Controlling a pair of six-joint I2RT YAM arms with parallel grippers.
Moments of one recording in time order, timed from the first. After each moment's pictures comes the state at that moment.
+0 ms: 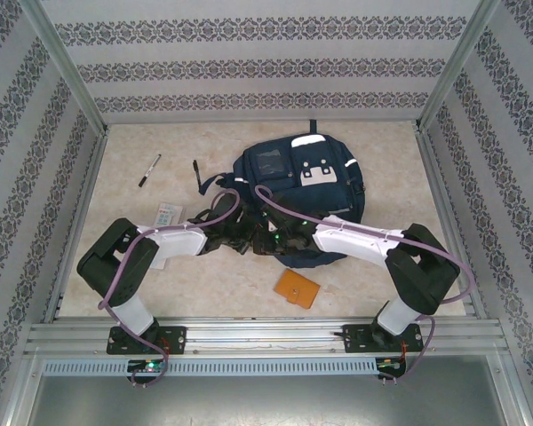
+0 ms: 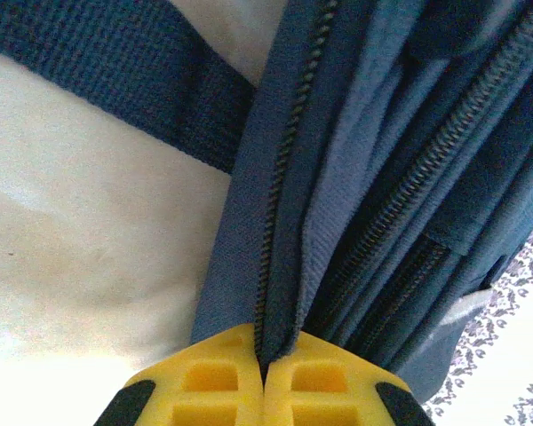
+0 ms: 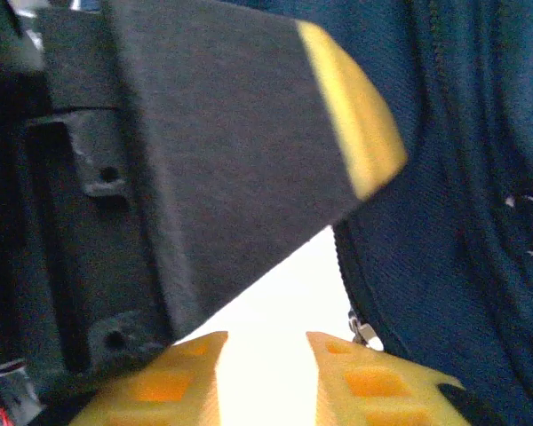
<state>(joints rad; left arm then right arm) -0.62 1.69 0.79 0.10 0.31 -1.52 0.83 1.62 0.99 -0.42 -0.21 0.80</state>
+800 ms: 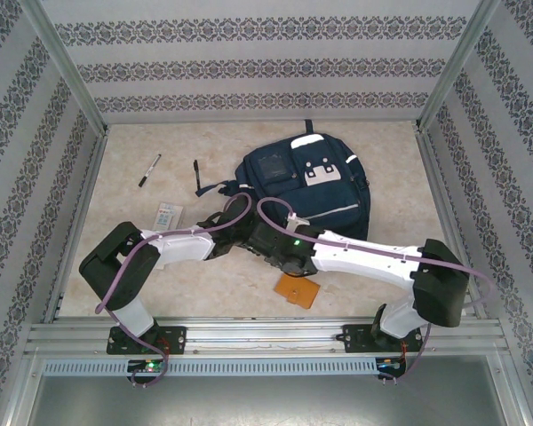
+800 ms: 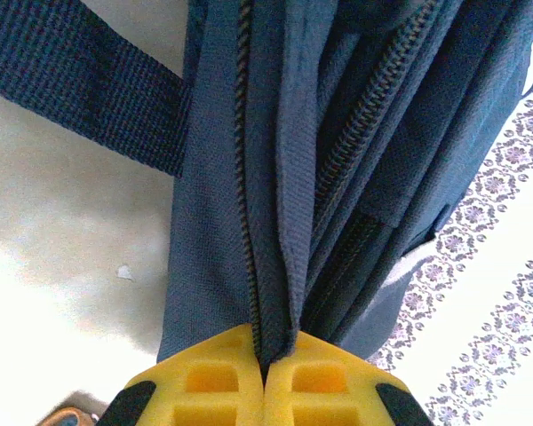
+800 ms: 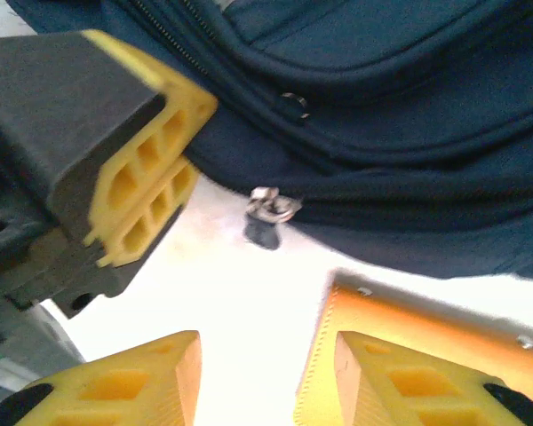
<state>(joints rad) -0.73 1.68 0.84 0.16 0.27 -1.69 1.09 1.54 1.11 -0.87 0.35 1.41</state>
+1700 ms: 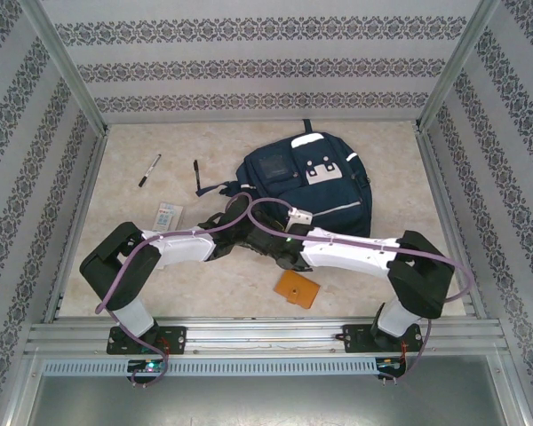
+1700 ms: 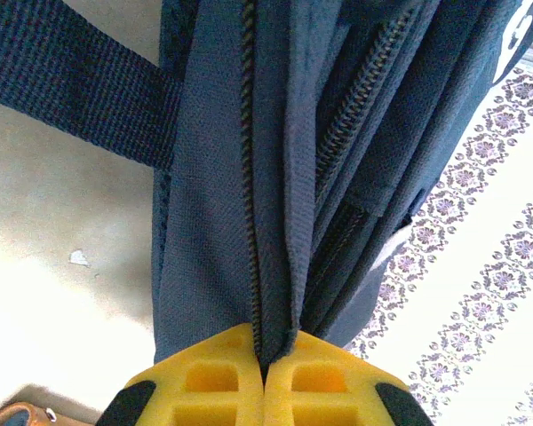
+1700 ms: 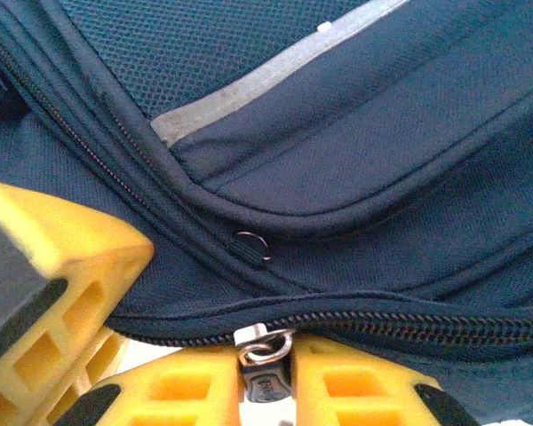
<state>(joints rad) -0.74 1.68 0.83 0.23 0.27 -1.74 1.02 1.60 1.05 -0.80 0.56 1.30</state>
